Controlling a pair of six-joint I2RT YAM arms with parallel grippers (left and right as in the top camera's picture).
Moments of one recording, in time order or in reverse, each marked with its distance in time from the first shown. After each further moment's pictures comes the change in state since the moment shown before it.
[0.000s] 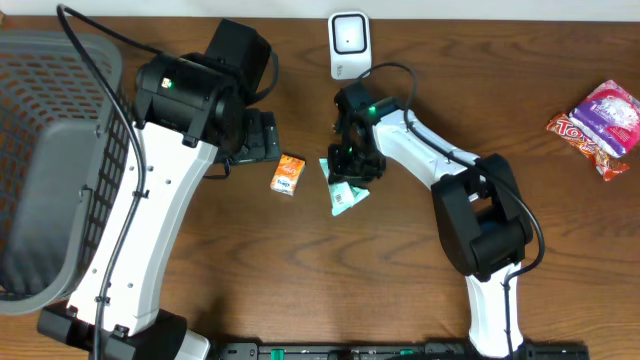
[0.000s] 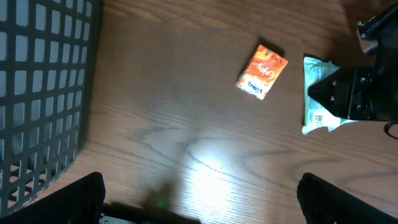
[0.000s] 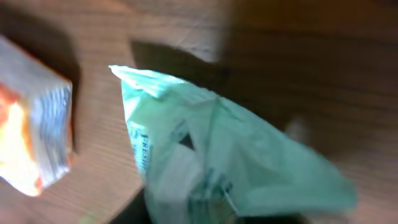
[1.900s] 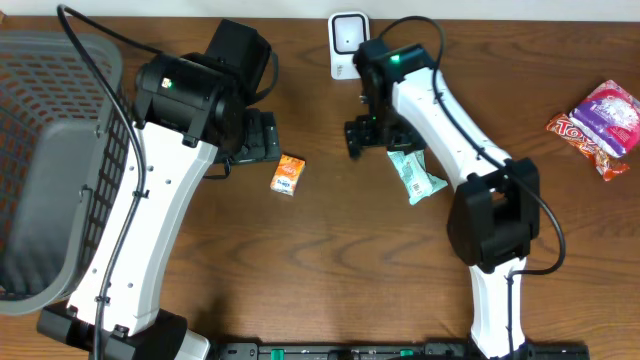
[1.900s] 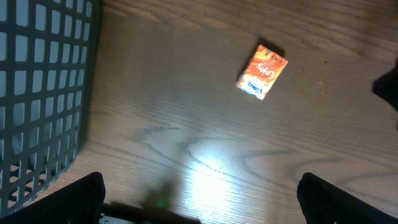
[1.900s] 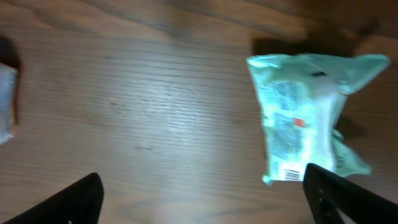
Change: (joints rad) left arm 0.000 0.000 0.000 0.000 0.000 0.000; right arm -0.084 0.020 0.402 -0.526 0.288 -0.146
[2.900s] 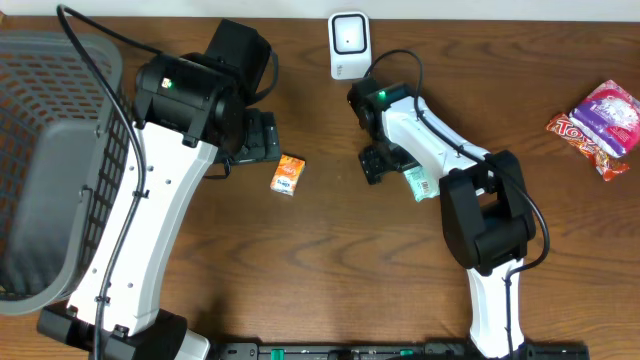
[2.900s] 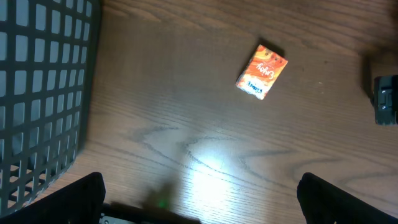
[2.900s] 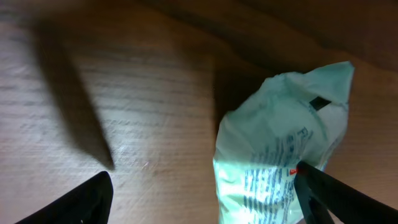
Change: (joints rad) left arm 0.000 0.000 0.000 0.000 0.000 0.000; right arm 0.035 -0.001 -0.311 0.247 0.308 -0.096
